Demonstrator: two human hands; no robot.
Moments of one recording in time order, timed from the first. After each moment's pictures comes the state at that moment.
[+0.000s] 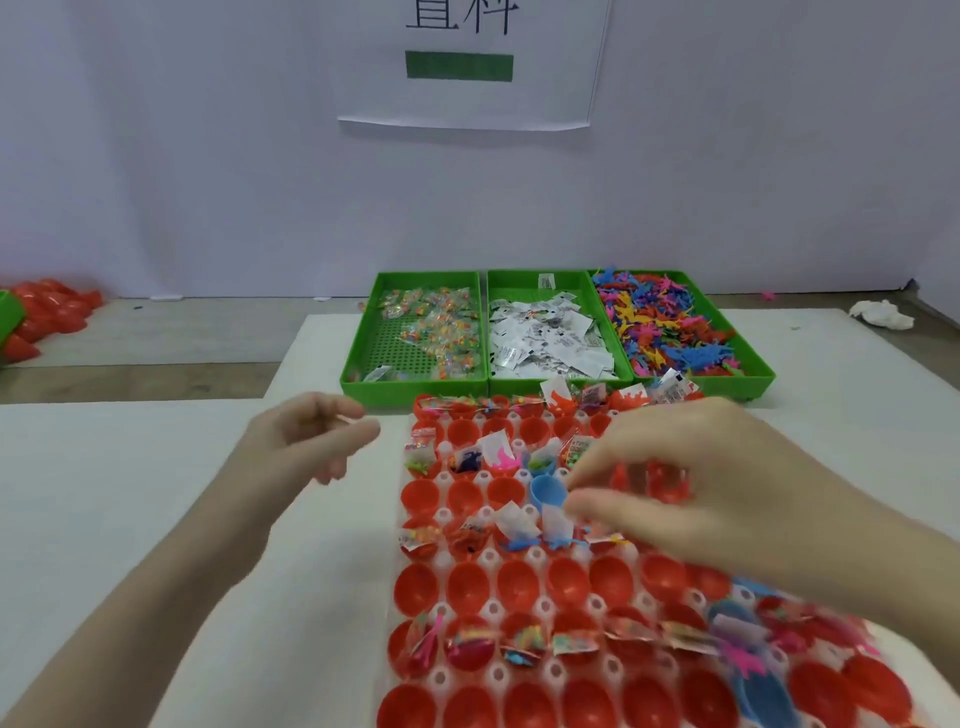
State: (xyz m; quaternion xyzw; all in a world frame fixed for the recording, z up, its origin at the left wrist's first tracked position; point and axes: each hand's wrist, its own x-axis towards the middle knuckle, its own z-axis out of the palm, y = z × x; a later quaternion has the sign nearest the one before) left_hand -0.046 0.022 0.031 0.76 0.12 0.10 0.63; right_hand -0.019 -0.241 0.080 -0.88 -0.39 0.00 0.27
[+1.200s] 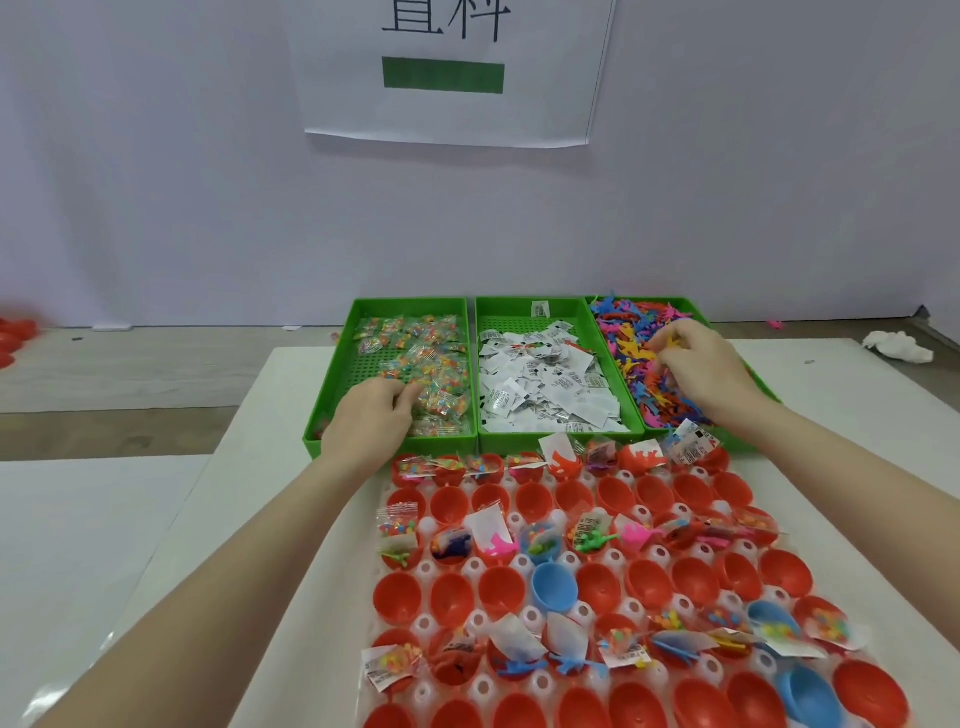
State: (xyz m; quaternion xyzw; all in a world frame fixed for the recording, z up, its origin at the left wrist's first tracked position) left_hand 0.131 0.025 -0.035 0.94 0.10 0.13 0.29; right_hand 0.198 -0.265 0.015 -0.90 -0.06 -0.08 0.42
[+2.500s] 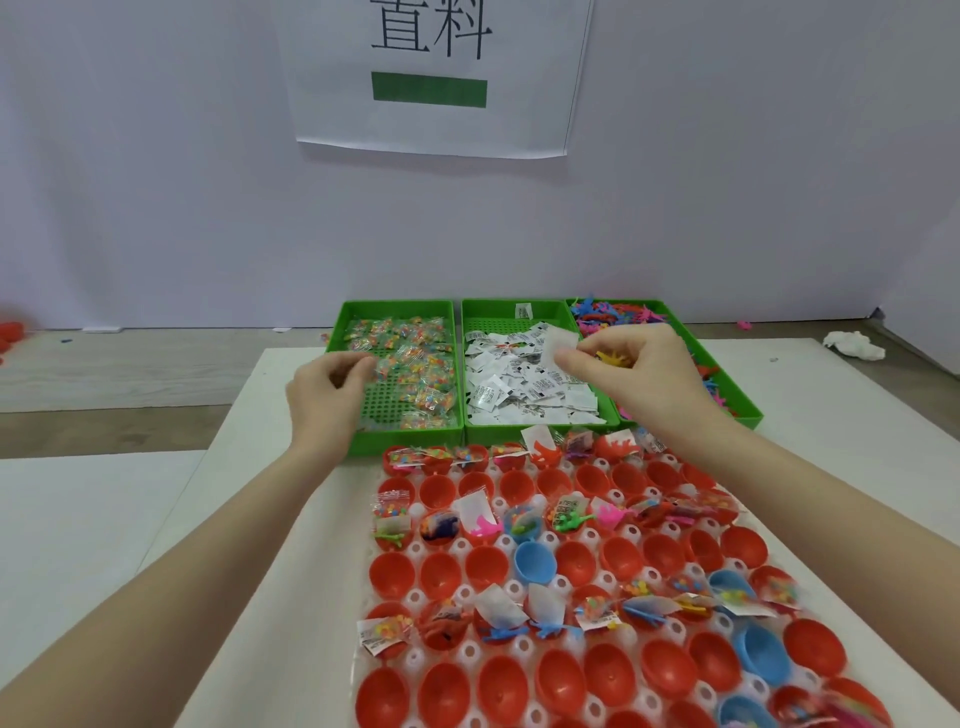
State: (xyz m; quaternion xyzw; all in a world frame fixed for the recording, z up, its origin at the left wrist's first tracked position) left_hand 0.111 0.028 -0.015 0.81 0.15 0.31 0.48; right_hand 0.111 -0.222 0.054 -0.85 -0.19 -0.12 0.47
